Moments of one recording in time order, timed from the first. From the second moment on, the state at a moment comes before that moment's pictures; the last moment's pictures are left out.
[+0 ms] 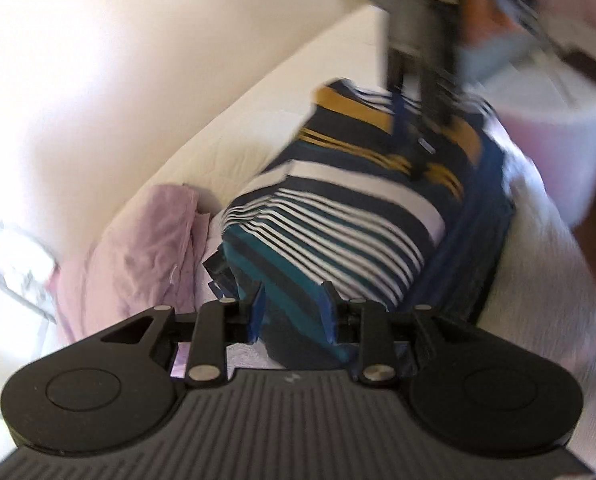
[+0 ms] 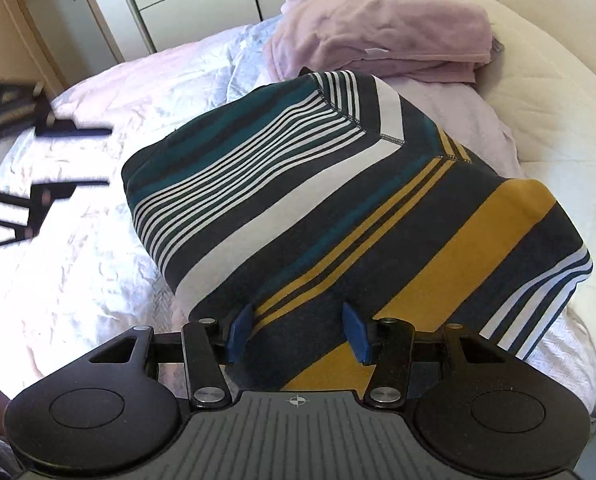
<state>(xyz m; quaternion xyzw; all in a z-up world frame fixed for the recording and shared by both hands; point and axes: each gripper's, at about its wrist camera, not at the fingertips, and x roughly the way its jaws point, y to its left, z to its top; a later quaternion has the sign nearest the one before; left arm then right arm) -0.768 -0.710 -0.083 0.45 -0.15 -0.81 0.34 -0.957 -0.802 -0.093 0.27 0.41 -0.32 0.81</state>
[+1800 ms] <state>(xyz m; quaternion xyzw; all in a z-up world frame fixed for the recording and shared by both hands) -0.761 -0.847 -0.080 0.42 0.16 -0.83 0.33 -0.995 -0.795 -0.093 0.34 0.33 -0.43 0.77</state>
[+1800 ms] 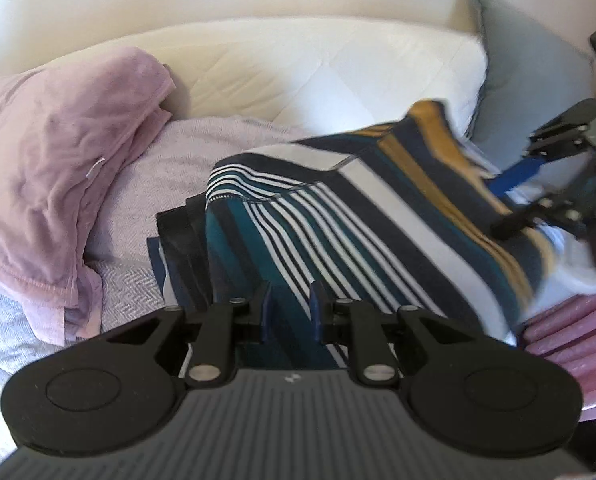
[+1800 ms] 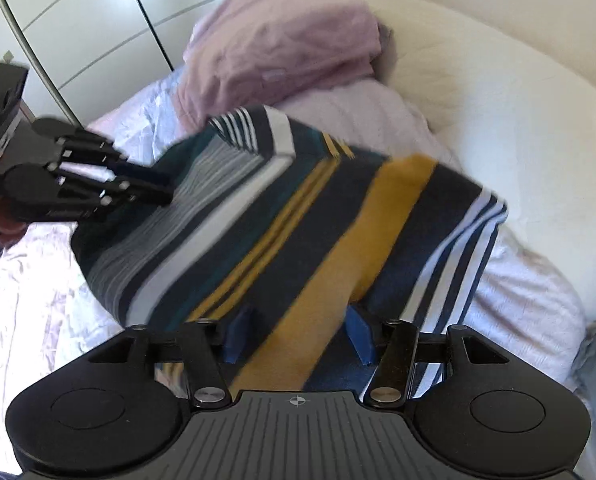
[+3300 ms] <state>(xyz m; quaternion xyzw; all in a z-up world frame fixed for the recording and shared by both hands) -0.761 -0.809 -0.121 0.47 0.16 -0.79 0.36 -1.025 -0.866 -0.085 0.33 0.29 -0.46 0.77</state>
